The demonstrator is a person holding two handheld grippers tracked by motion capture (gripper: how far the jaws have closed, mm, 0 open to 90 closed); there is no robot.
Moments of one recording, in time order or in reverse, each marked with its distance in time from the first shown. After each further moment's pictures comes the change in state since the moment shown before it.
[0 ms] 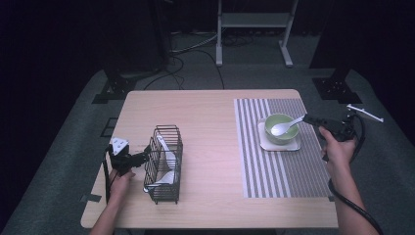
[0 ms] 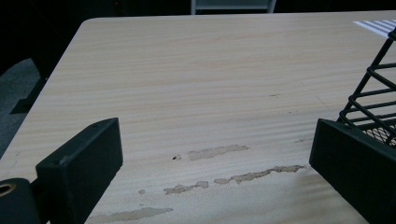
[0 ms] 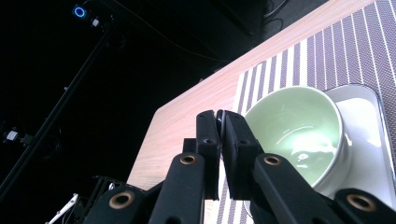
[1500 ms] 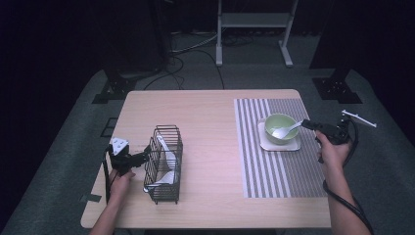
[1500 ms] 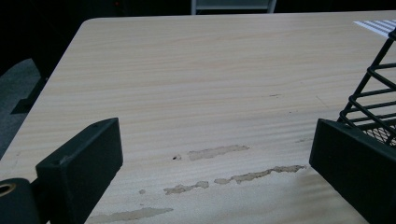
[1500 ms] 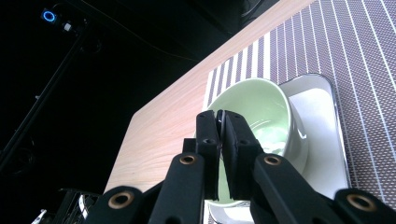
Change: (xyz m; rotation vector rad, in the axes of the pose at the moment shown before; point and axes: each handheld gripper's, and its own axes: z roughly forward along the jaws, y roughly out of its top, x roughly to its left) left arm 0.000 0.000 0.000 0.000 0.001 0.000; right arm -0.032 -0.008 0.014 -0.013 -0.077 0.031
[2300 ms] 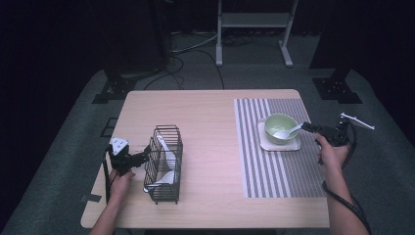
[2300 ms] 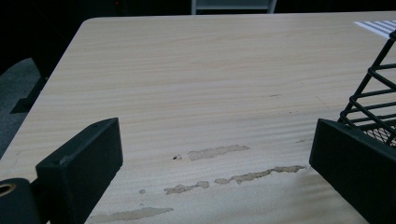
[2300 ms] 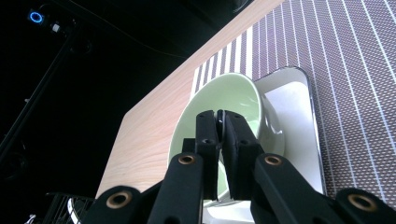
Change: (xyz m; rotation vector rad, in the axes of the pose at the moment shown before) left arm 0.000 0.000 0.000 0.000 -0.001 -0.004; right arm -0.018 -0.002 0.005 0.011 -0.023 0.031
